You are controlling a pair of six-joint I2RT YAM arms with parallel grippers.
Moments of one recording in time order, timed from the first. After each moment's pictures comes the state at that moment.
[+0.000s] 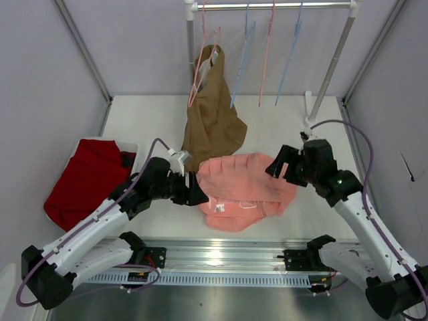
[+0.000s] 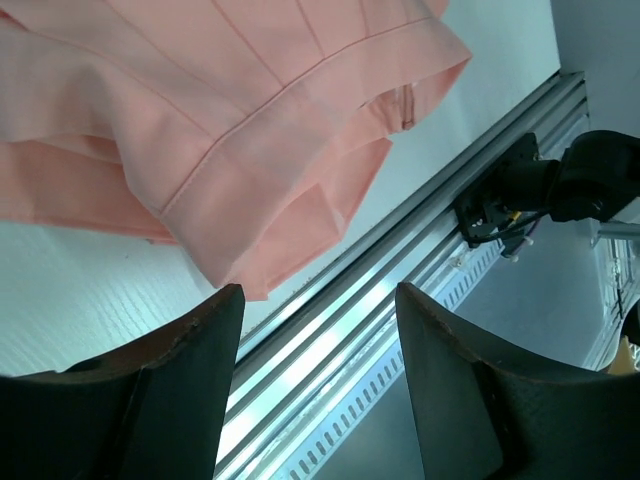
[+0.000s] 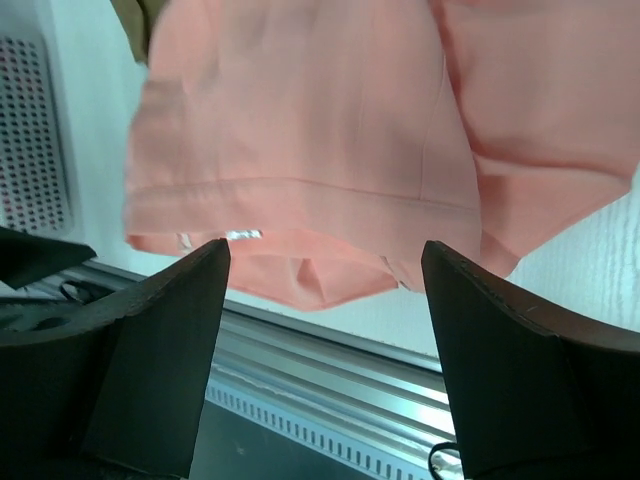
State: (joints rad) left arm -0.67 0.88 0.69 -0.48 0.34 -0.59; right arm 0.41 0.90 0.90 -0.71 -0.09 0.64
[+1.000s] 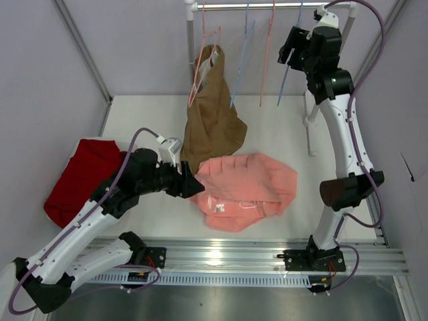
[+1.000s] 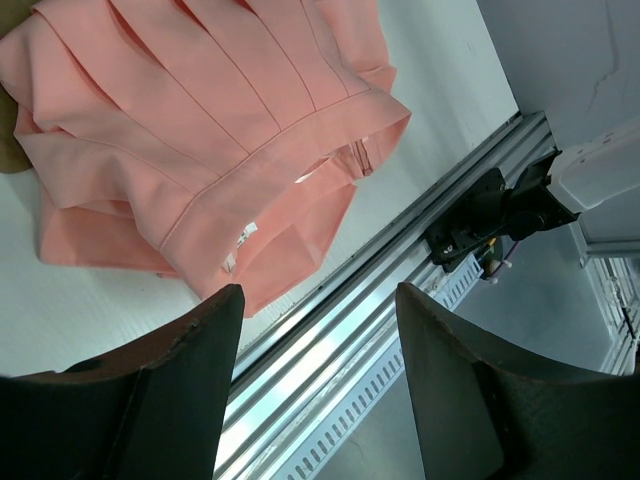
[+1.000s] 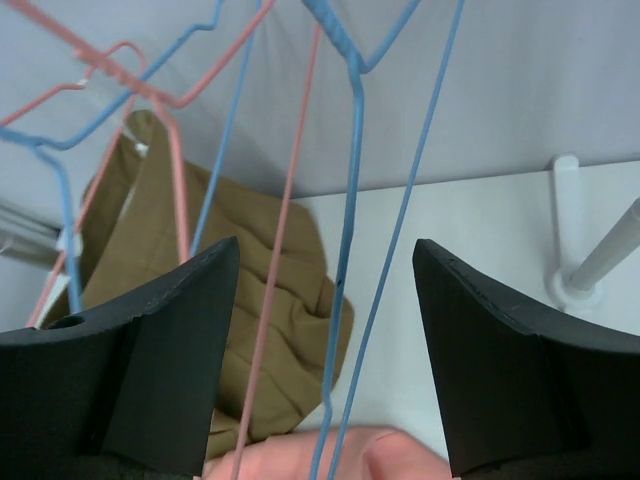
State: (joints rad) left arm -0.67 0.83 0.93 -0.63 0.29 -0.52; right arm 0.23 1.85 2.31 -0.62 0.14 0.31
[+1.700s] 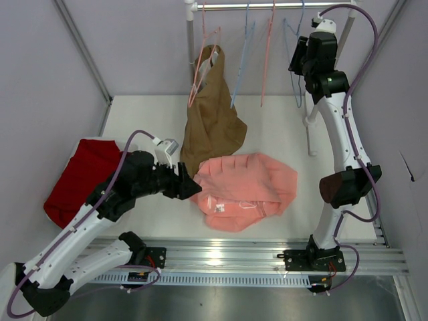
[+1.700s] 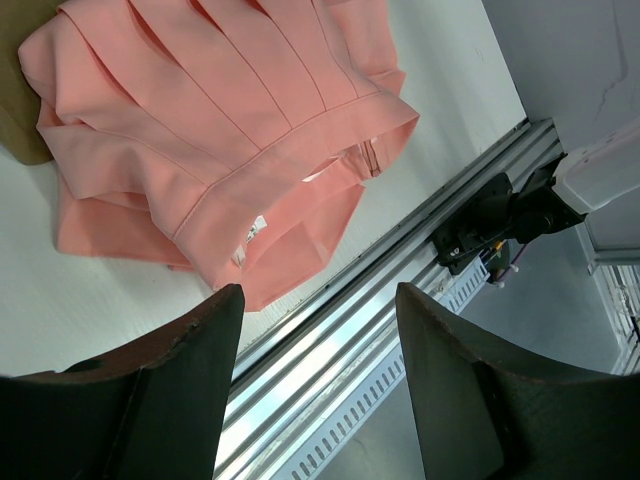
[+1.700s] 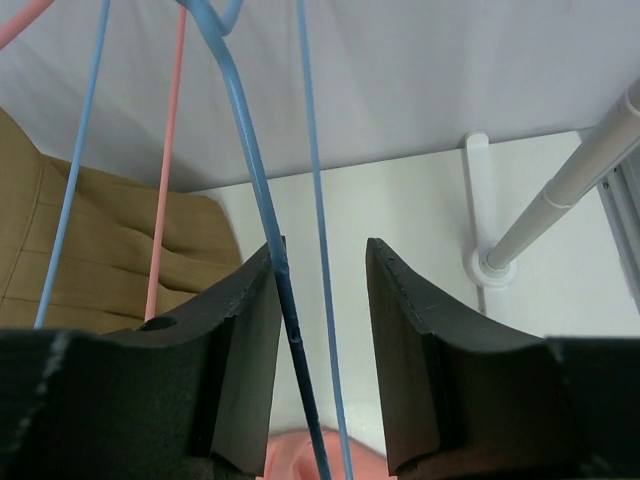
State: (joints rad) left arm -0.67 0.78 0.93 -0.67 0.26 -0.52; right arm 0.21 1.90 2.26 -0.61 0.25 0.22
